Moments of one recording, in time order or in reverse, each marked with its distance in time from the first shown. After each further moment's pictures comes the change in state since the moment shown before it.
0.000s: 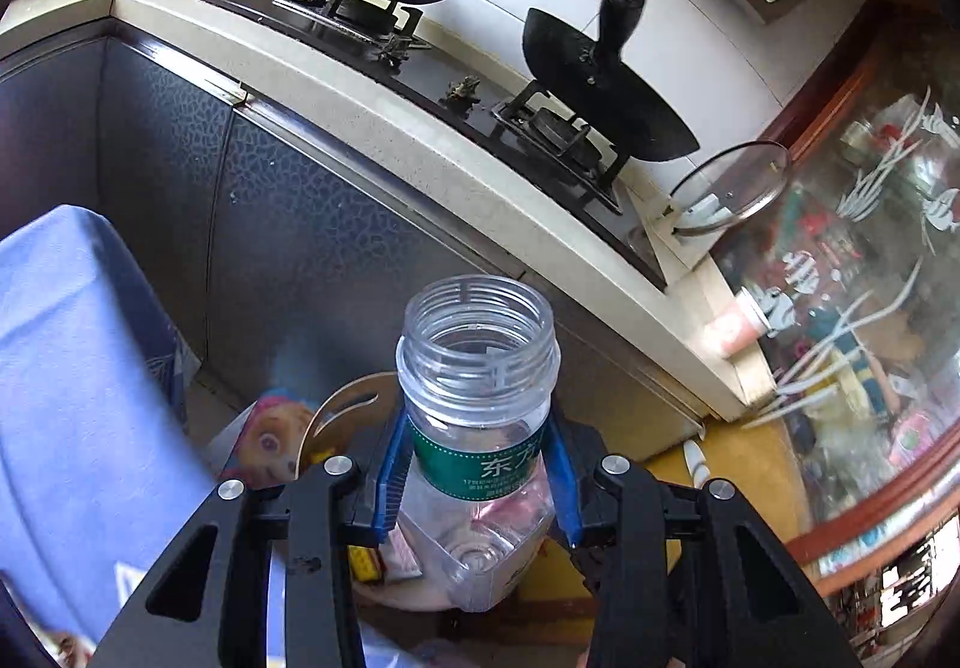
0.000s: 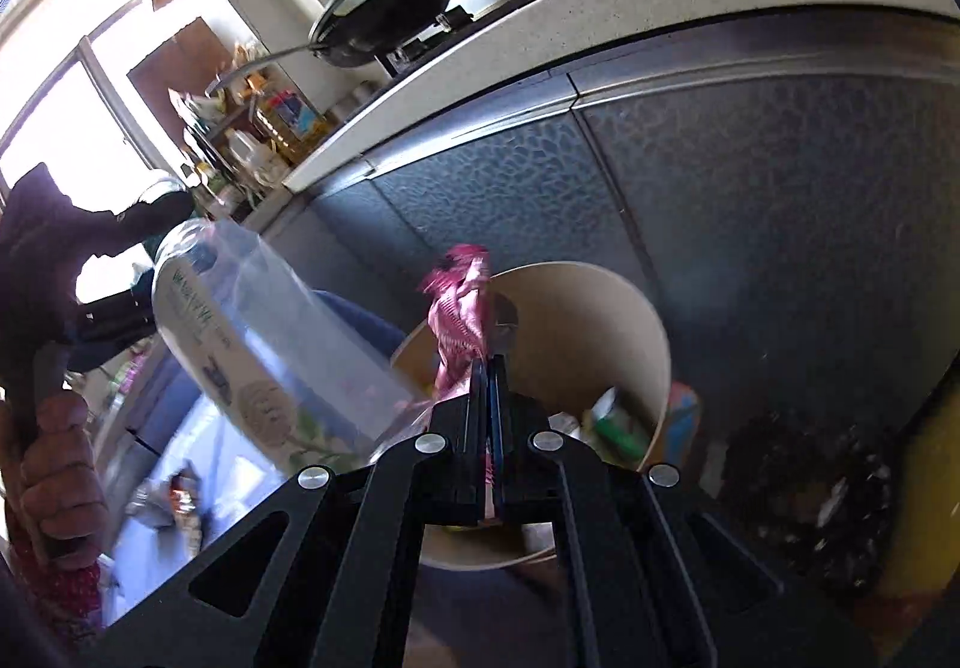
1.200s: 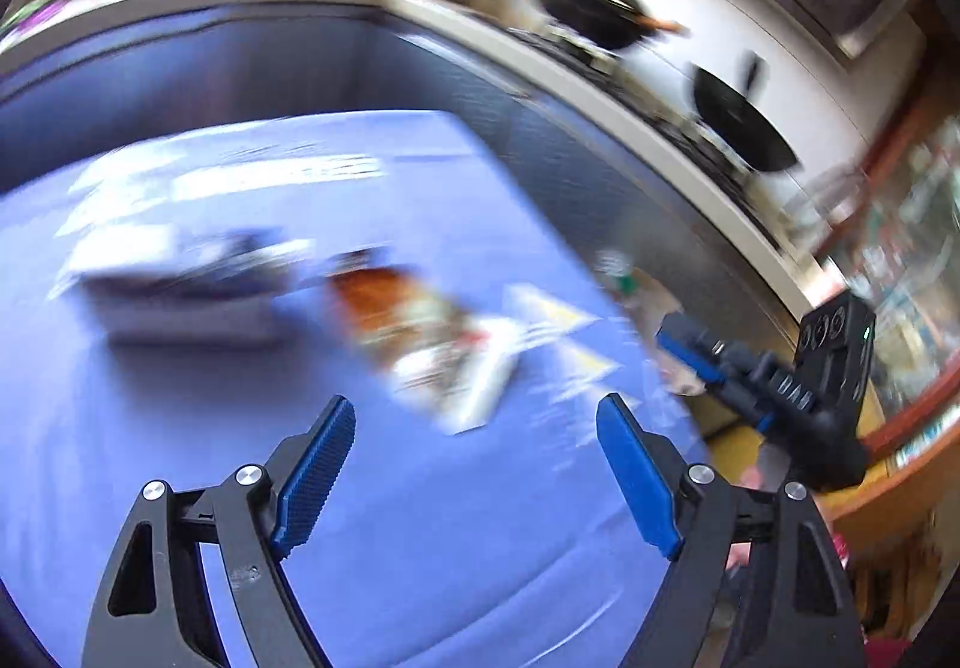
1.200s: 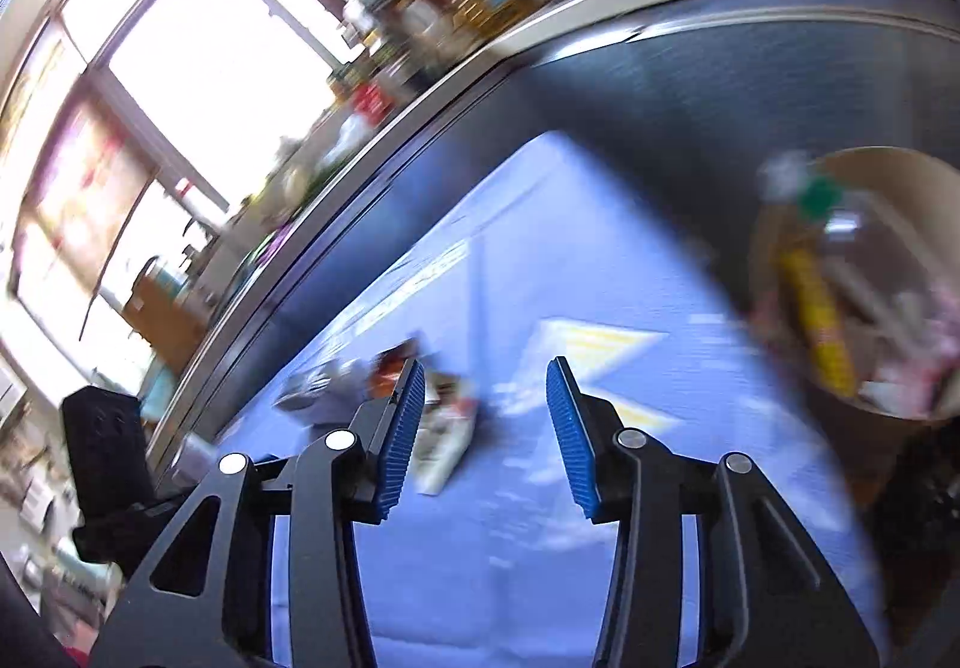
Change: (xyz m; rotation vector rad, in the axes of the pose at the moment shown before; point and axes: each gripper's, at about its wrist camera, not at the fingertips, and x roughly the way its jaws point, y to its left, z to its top) left arm -0.239 0.150 -0.182 -0.162 -0.098 0.332; right arm 0.031 0.219 -0.084 -0.140 0.271 0.389
